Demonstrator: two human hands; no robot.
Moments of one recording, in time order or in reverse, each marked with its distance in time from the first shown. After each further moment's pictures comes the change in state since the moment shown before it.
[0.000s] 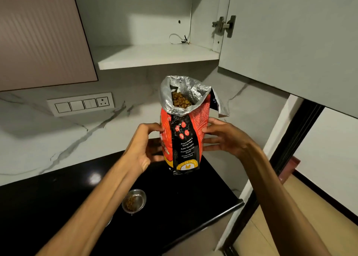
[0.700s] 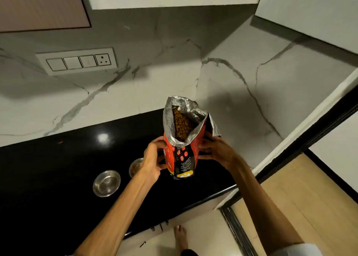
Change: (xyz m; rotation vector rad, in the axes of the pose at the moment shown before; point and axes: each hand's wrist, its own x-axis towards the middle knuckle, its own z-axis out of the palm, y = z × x) left_hand 0.082 -0.138 -0.065 -0.031 0.202 -0.187; right_hand 0.076 0.186 0.002 0.095 0.056 0.214
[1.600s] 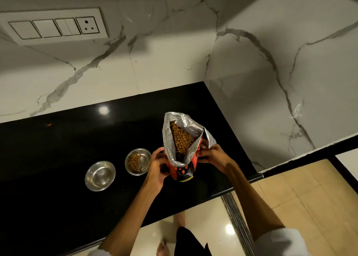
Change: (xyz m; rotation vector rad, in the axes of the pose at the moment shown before) left_hand 0.100 -0.096 -0.016 -0.220 0.106 -0.103; right_hand 0.091 0.094 -0.035 -0.076 -0.026 0.194
